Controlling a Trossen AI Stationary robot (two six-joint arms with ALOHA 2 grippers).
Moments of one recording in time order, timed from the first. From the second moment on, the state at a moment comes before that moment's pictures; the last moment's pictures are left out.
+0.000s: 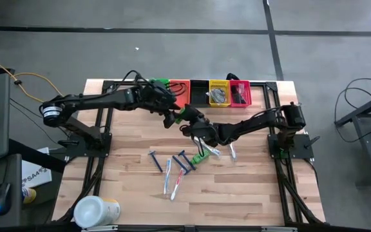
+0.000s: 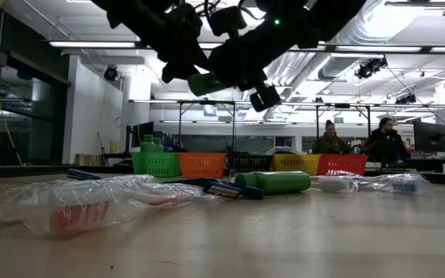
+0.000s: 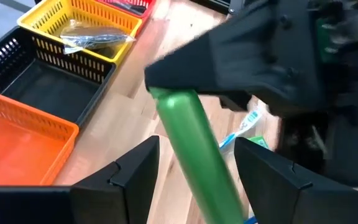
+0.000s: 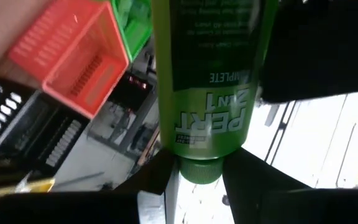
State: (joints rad) left arm 0.31 1.39 1.10 -0.30 0.18 -0.16; right arm 0.06 1.86 1.11 0.47 1.08 -1.73
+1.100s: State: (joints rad) left arm 0.31 1.44 1.10 -0.34 0.23 -0.19; right arm 0.08 1.86 1.11 0.50 0.91 -1.80
